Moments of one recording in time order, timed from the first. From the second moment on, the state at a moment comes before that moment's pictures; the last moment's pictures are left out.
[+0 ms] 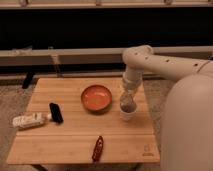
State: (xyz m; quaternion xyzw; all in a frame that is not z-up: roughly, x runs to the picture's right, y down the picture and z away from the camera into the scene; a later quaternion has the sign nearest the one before) arm 0.120 0.035 0.777 -0.31 0.18 0.56 0.75
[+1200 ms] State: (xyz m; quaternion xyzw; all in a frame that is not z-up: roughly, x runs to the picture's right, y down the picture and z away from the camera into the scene) arm 0.136 0.044 0.770 -0.32 0.19 0.57 0.74
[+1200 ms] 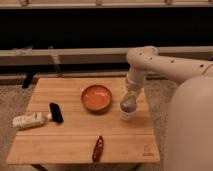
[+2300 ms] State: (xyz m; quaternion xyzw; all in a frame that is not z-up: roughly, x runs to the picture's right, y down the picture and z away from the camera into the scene) arm 0.127 0.038 0.773 -0.32 0.18 0.56 0.74
